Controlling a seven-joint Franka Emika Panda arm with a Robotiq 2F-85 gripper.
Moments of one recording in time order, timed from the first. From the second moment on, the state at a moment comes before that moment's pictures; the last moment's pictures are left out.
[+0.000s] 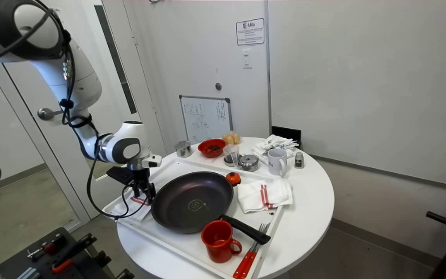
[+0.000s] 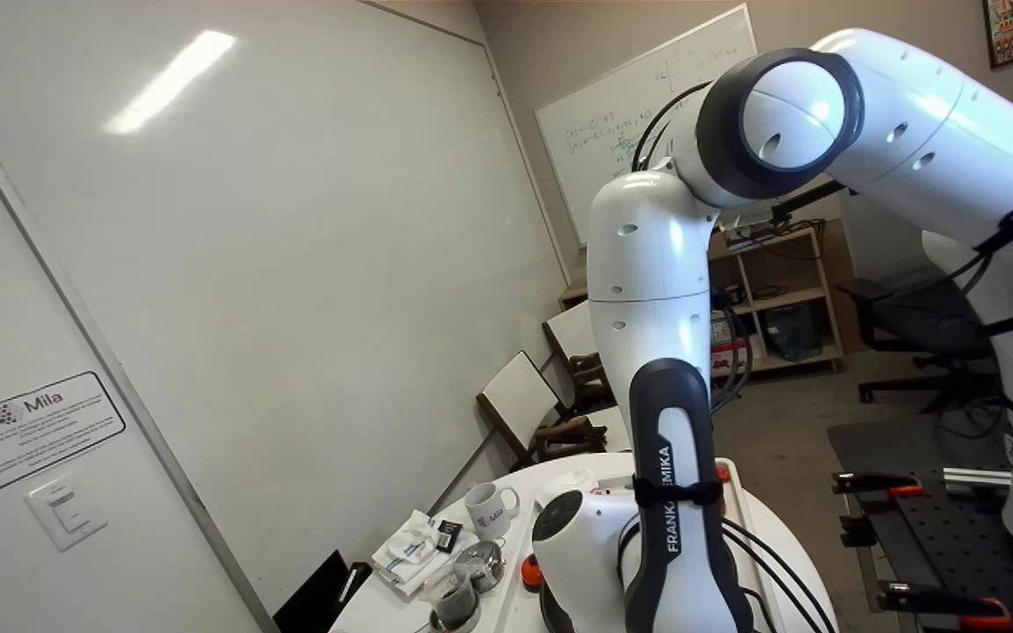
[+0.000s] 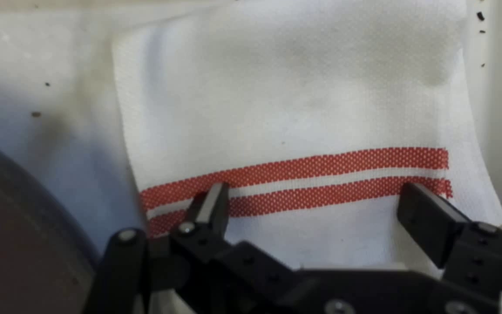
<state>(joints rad) 0.29 0.71 0.11 -2.18 0.10 2.76 0.26</state>
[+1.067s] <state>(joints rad) 0.29 0.71 0.11 -2.16 0.10 2.75 0.27</state>
